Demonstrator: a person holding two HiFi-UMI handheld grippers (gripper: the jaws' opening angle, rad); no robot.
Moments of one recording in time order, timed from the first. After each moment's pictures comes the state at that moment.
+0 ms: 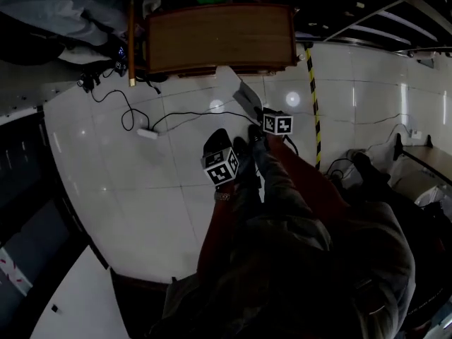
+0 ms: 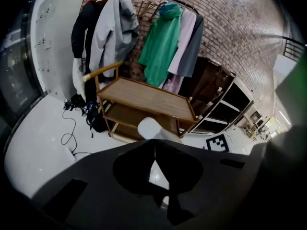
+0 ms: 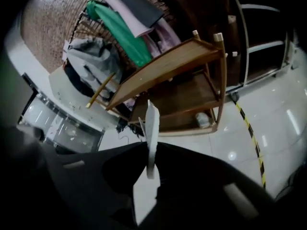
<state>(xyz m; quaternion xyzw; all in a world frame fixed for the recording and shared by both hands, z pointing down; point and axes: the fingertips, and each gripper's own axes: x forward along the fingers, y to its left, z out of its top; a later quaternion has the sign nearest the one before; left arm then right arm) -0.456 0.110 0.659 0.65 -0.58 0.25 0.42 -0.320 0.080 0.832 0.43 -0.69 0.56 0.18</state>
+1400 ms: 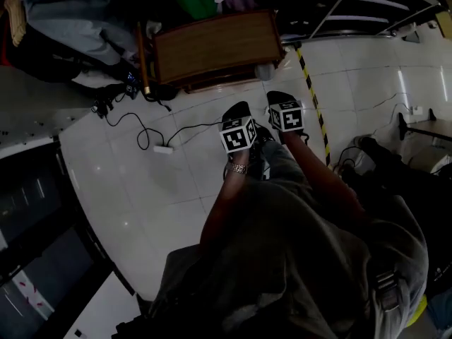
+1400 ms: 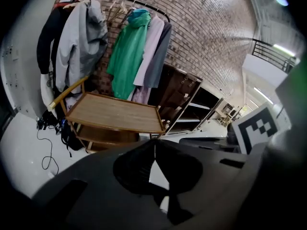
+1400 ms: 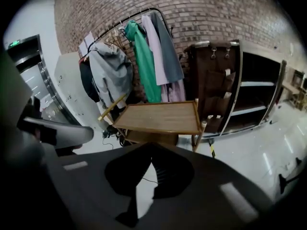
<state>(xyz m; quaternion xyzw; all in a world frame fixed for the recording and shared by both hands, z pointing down) -0.377 0.079 0.556 0.76 -0.46 0.24 0.38 -0.282 0.071 0.595 0.53 -0.72 0.38 0.23</state>
